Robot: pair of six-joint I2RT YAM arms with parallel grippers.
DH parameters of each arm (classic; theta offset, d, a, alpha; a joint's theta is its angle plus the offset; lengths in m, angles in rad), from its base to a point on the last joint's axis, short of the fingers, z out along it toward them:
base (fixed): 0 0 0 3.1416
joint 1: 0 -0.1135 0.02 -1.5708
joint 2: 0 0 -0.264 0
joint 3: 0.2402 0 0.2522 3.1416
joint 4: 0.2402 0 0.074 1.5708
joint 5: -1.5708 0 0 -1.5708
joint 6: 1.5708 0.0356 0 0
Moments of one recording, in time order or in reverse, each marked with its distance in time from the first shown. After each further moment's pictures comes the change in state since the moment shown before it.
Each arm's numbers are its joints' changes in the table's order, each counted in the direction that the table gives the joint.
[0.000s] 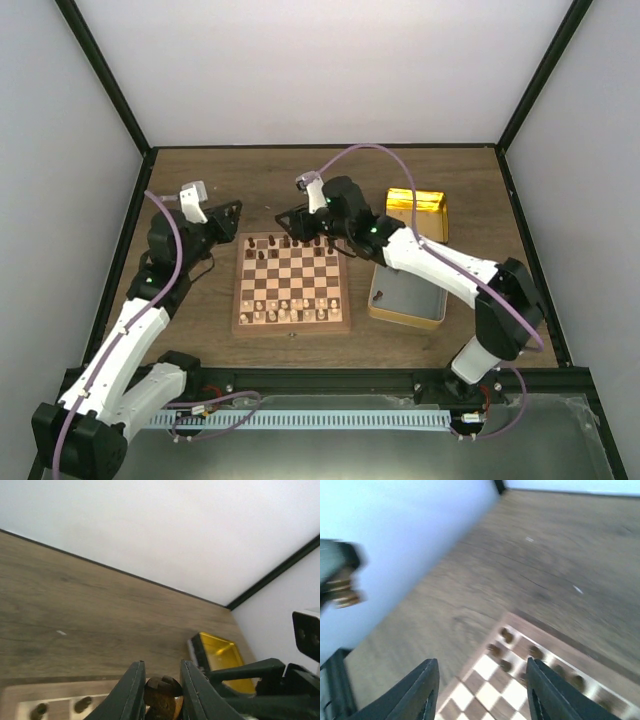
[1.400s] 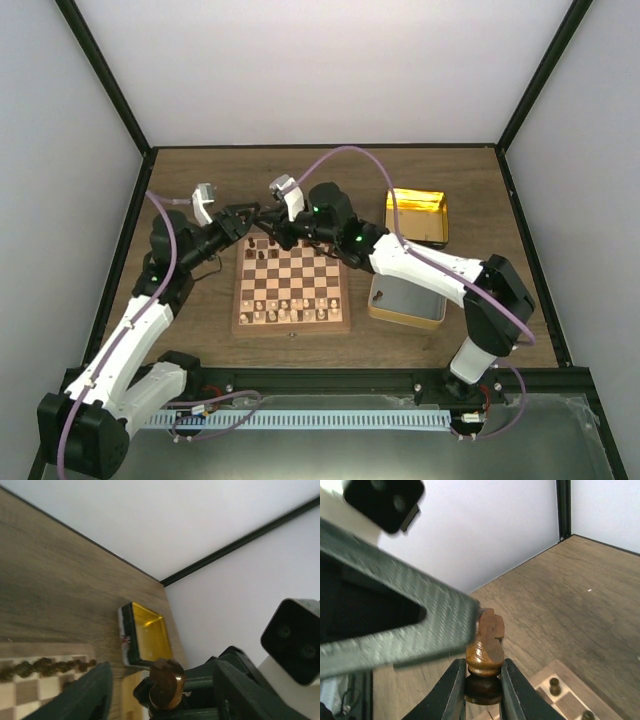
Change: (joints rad) left arm -0.011 -0.035 -0.066 -0.191 -0.298 -0.372; right arm -0.089 -0.028 -0.011 -0.288 0.151 -0.128
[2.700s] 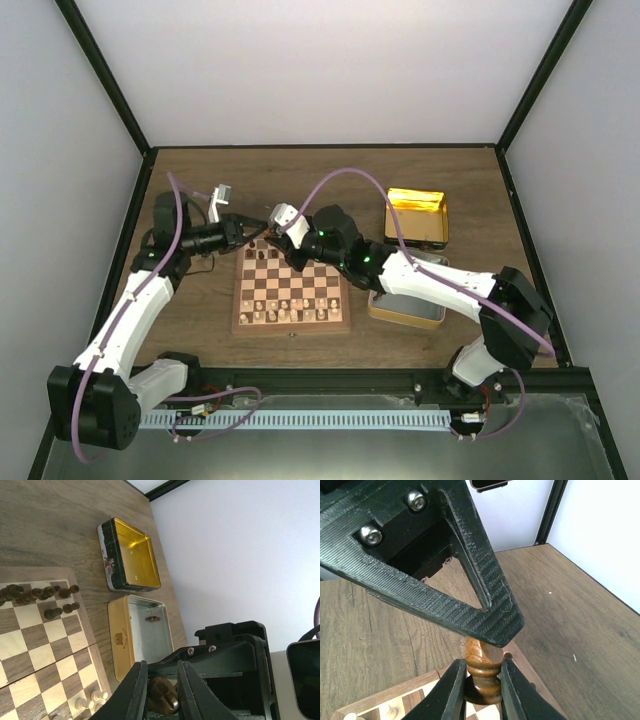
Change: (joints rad) left arm -0.106 -0.153 0.156 0.317 -0.455 0.205; right arm -0.066 0.123 -0.186 -0.005 -0.158 -0.409
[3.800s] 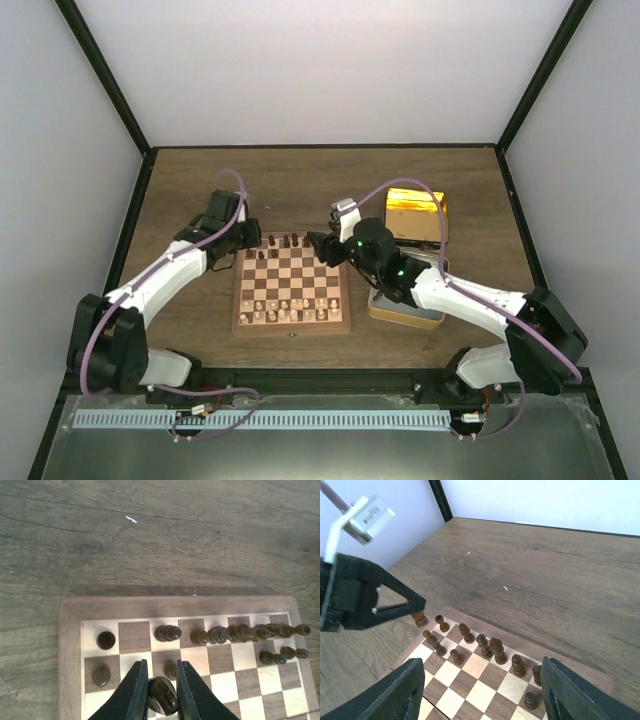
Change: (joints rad) left arm 0.198 -0.286 0.100 0.195 0.875 0.306; right arm 0.122 0.181 -0.292 -0.074 -0.220 0.432
